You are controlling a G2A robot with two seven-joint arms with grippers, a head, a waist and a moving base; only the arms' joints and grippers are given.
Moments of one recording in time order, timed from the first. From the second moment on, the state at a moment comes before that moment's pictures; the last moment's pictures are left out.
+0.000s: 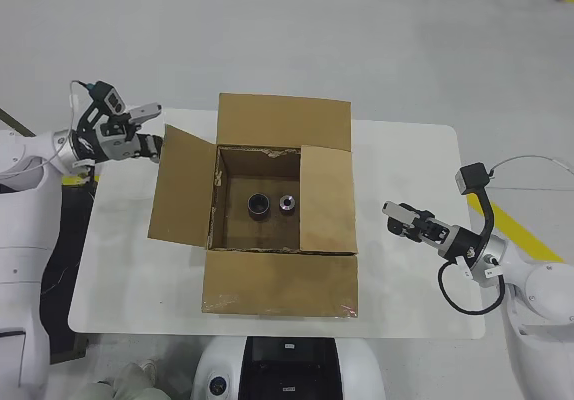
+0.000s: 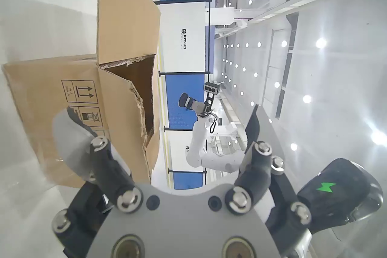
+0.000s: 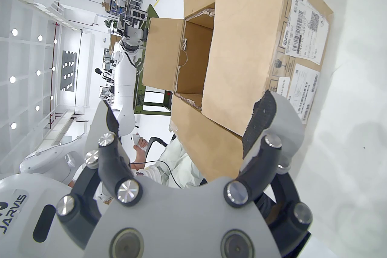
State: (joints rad) left arm 0.92 -0.88 -1.52 -1.23 -0.53 0.04 -1.34; right arm -1.55 -1.15 1.63 -2.09 0.05 0.06 0.97
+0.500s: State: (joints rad) left arm 0.82 -0.91 -1.40 -1.26 -0.62 0.06 -1.37; right arm -1.55 -1.15 1.63 -2.09 0.05 0.06 0.97
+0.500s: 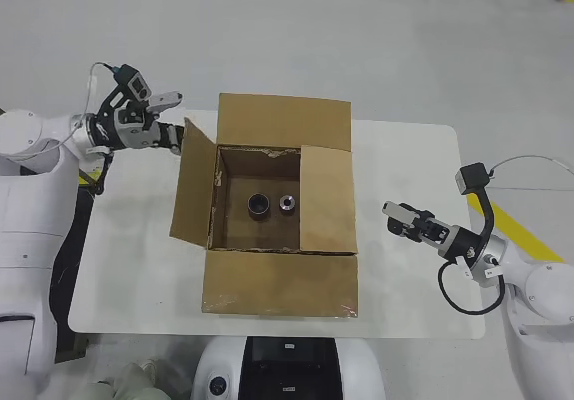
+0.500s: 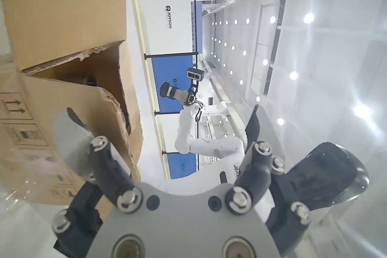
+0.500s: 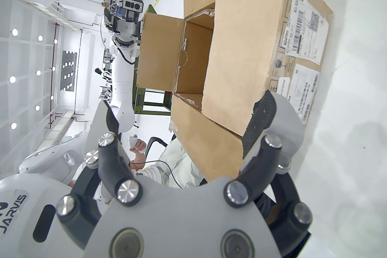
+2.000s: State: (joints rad) left arm 0.73 -0.95 -1.08 -1.34 -0.38 0.16 -1.30; right arm -1.55 -1.15 1.63 -2.09 0.05 0.06 0.97
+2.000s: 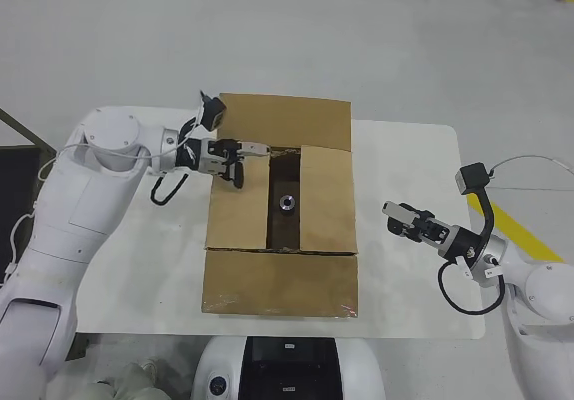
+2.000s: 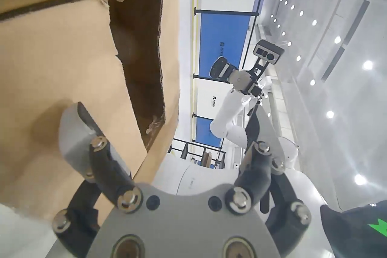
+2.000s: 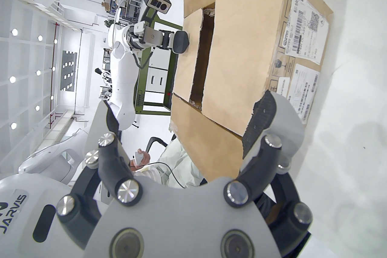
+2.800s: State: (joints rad) left arm 0.61 -0.93 -1.20 -1.11 -0.38 0.11 -1.13; right arm -1.55 -1.15 1.63 -2.09 0.05 0.06 0.97
